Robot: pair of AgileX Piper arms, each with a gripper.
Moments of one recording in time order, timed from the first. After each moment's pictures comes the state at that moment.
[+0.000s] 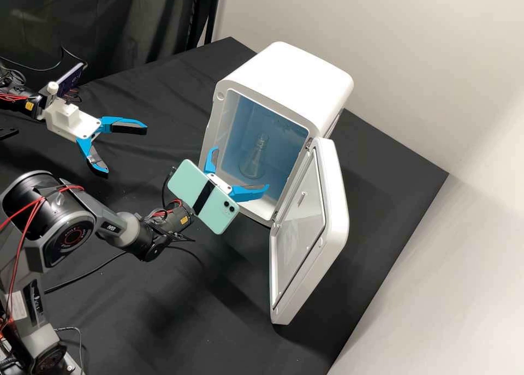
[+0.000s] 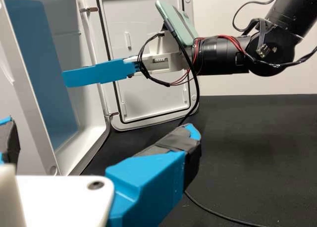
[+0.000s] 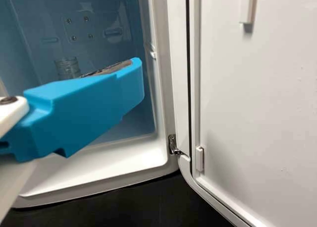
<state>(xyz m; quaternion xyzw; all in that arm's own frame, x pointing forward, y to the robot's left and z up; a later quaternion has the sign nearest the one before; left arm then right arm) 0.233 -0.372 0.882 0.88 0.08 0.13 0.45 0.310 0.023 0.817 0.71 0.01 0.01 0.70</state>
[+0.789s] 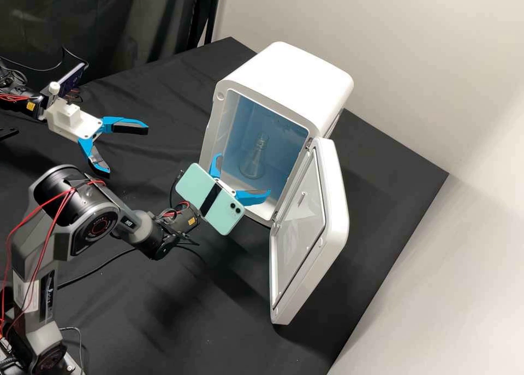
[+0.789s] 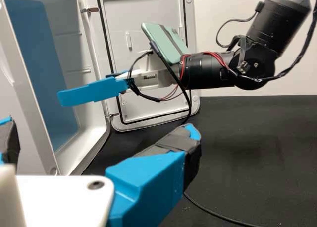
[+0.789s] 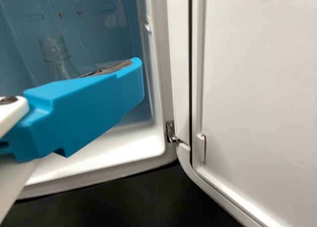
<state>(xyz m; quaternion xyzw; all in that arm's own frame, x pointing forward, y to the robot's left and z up) 0.236 -0.371 0.883 0.88 0.08 0.13 0.45 0.334 0.010 0.804 0.71 0.01 -0.01 0.70</state>
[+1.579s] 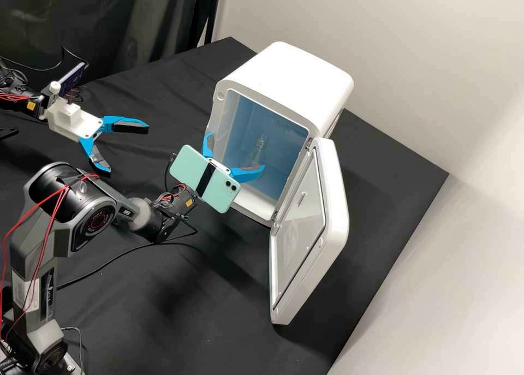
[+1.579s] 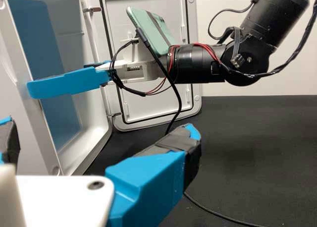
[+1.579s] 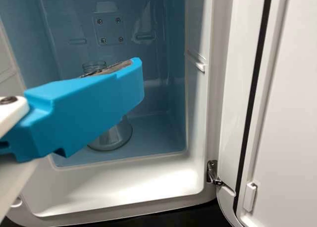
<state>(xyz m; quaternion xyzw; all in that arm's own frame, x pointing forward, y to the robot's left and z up) 0.236 -0.371 0.884 0.88 0.08 0.13 0.45 0.347 0.042 0.795 0.70 0.05 0.02 0.71</state>
